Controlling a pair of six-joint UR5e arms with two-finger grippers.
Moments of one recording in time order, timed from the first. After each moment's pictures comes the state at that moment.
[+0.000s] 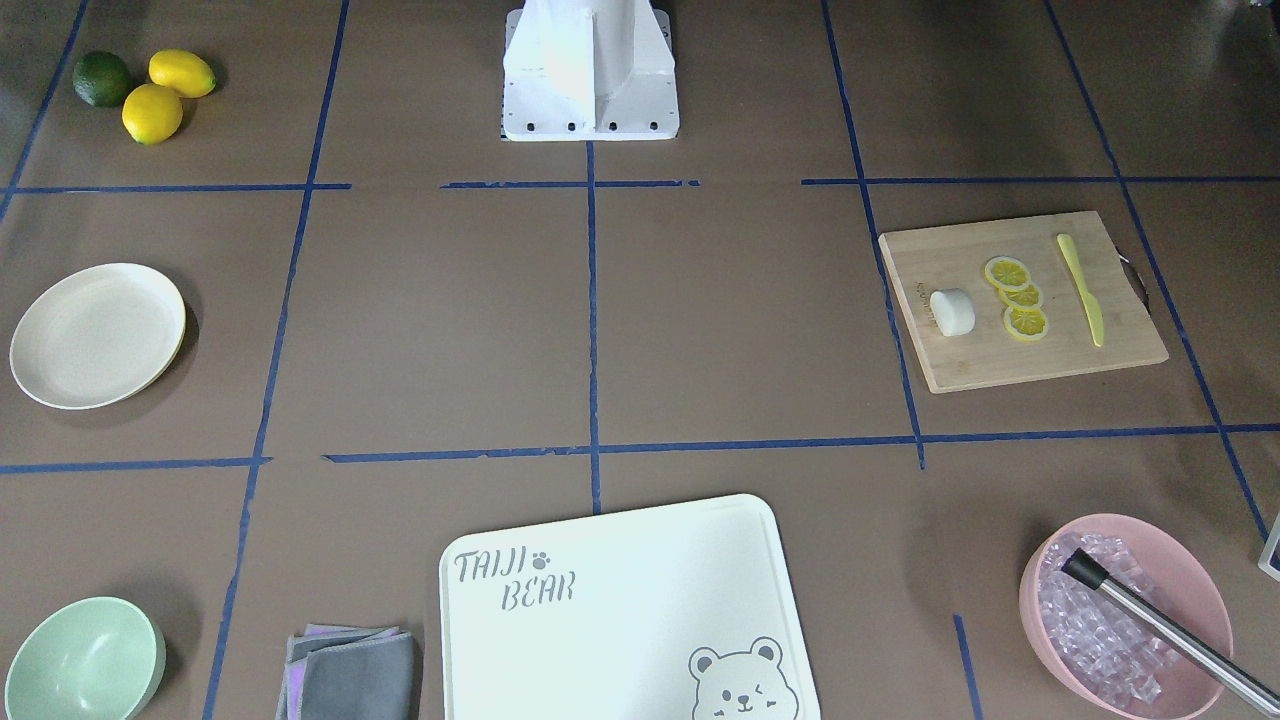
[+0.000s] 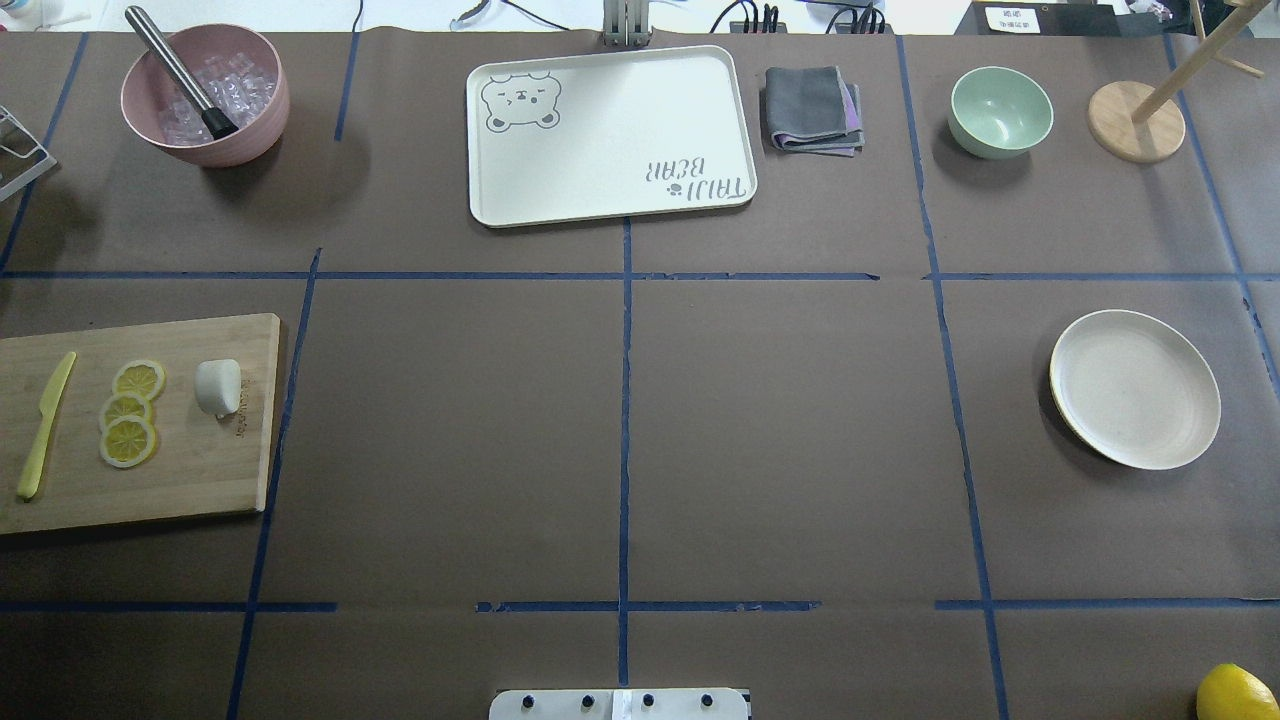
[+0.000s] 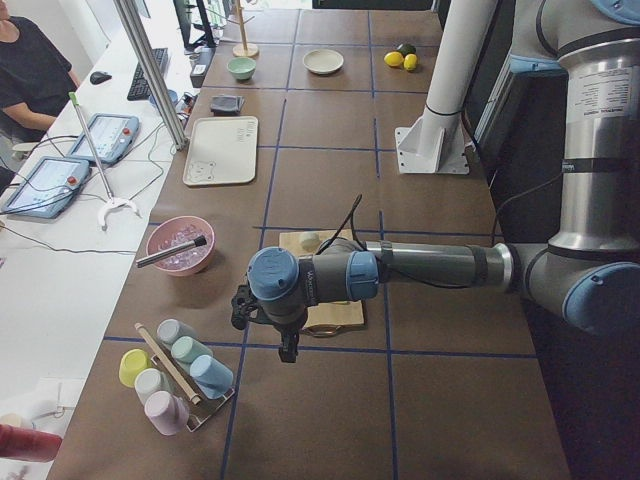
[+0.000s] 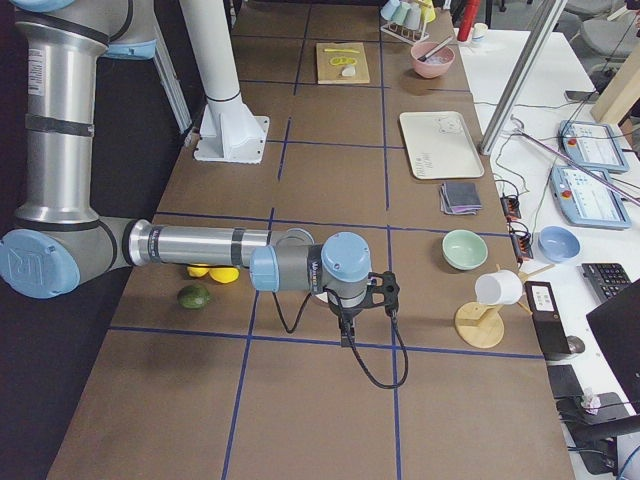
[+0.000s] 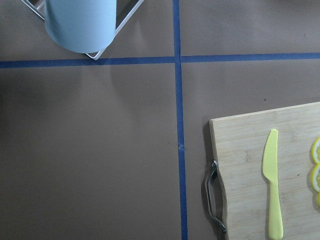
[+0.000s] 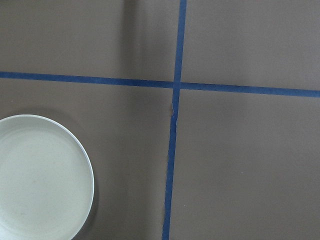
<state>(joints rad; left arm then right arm) -1.62 -1.50 -1.67 -1.44 -2.43 0.16 1.58 -1.70 1.70 -1.49 2.39 -0.01</state>
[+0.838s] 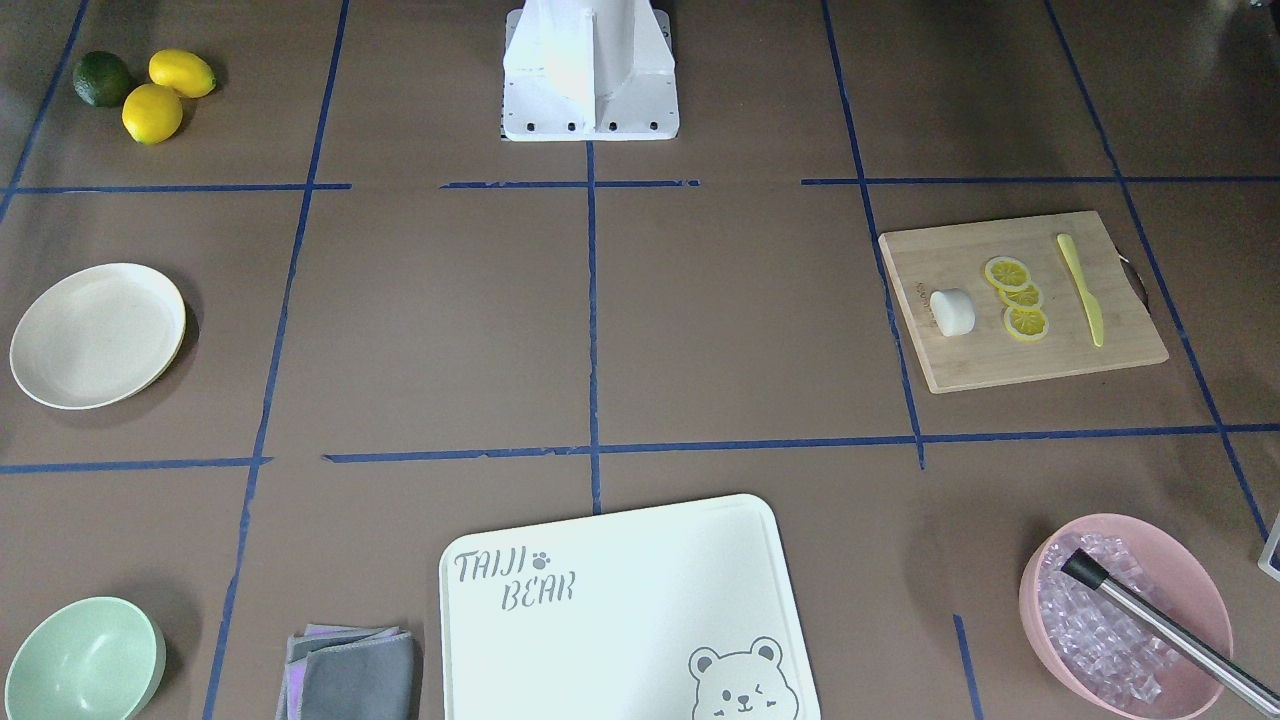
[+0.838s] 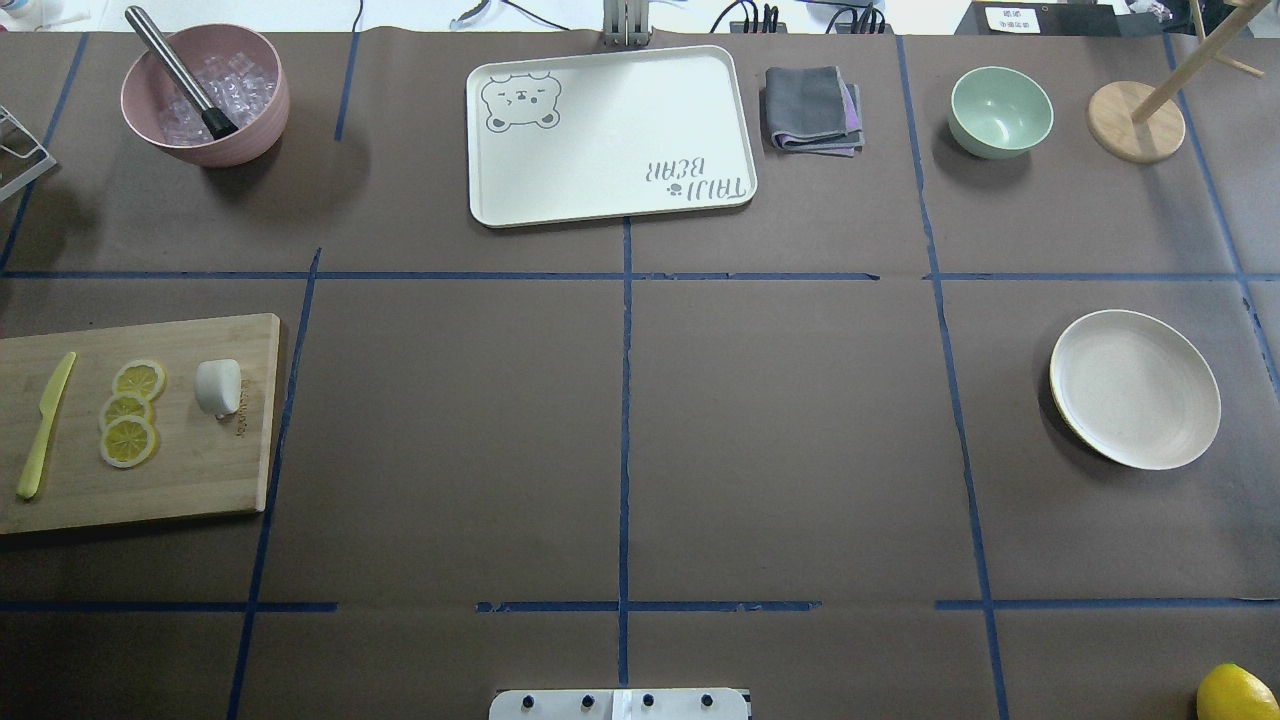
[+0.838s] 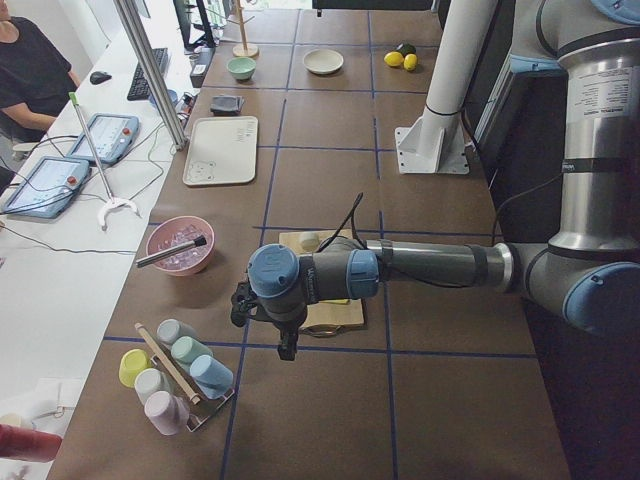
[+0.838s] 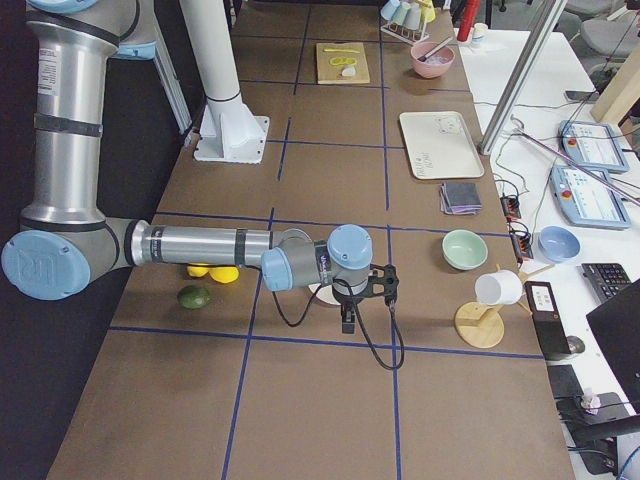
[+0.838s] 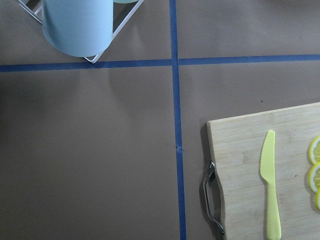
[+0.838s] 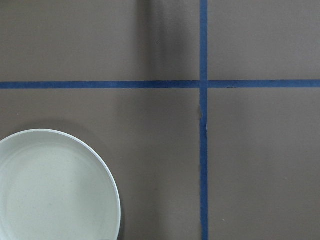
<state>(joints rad) -1.62 -1.50 -1.68 -1.44 -2.44 0.16 1.41 -1.71 1.67 -1.27 2.36 0.32</state>
